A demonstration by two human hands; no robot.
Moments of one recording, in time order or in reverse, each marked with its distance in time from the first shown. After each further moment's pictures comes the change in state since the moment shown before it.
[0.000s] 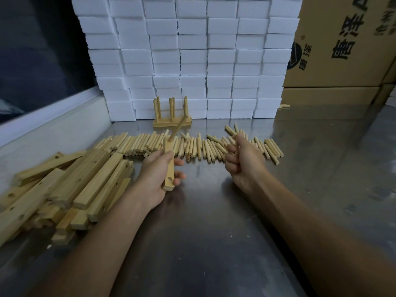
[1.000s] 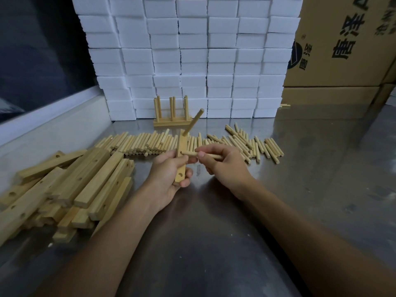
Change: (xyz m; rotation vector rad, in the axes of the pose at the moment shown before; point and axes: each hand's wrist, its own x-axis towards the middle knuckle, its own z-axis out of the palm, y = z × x) left_hand -0.002 -0.010 0.010 -0.089 -0.201 0.050; right_hand -0.017 0.024 0.012 -0.725 -0.253 -0.403
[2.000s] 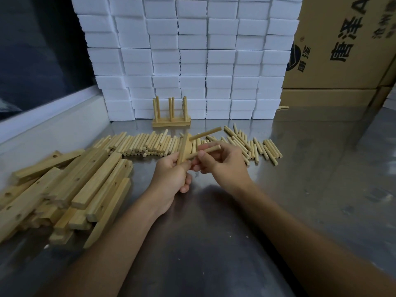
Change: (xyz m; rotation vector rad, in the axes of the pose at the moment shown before) left_hand 0.003 -0.014 0.003 0.225 0.048 0.103; right_hand -0.007 -0.011 0.004 0.099 0.016 -0.036
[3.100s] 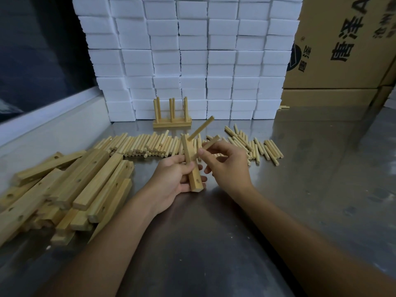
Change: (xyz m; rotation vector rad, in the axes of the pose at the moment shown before) left_hand -0.005 0.014 -0.006 -0.118 -0.143 -0.185; right_hand 0.005 0.011 0.000 -0.145 0.132 -0.177
